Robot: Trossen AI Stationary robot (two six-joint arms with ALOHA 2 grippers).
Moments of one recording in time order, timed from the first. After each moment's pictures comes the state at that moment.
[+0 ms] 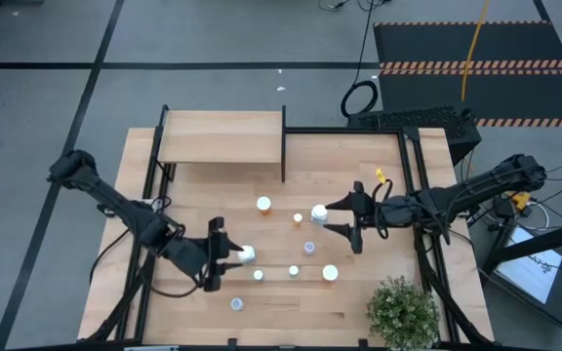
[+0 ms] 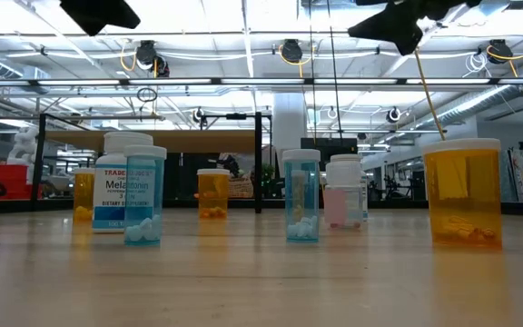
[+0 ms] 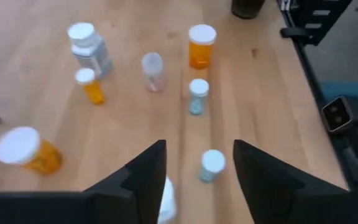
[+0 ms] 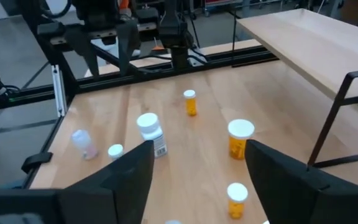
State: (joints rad) left arm -0.60 1.27 0.91 -0.36 -0.42 -0.45; right arm 0.31 1.01 0.66 0.01 0.37 0.29
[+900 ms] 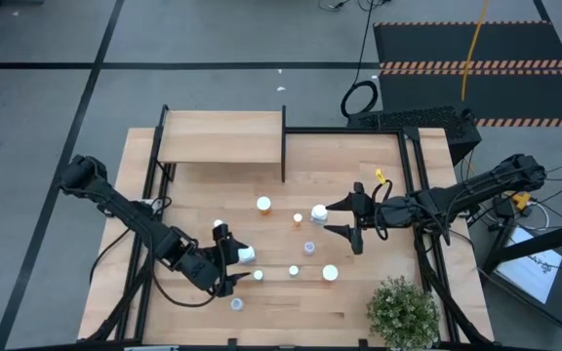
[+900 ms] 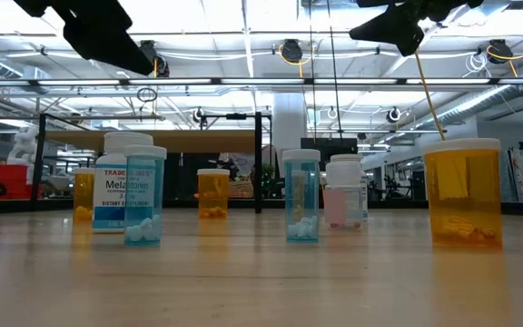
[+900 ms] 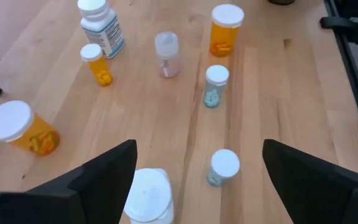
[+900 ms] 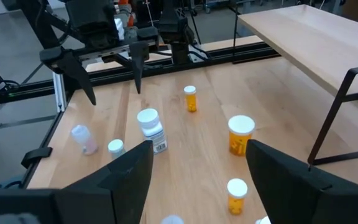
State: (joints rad) left arm -0.62 1.41 0.91 -0.31 -0.53 -0.55; right arm 0.31 1.01 0.66 0.00 0.36 0.29
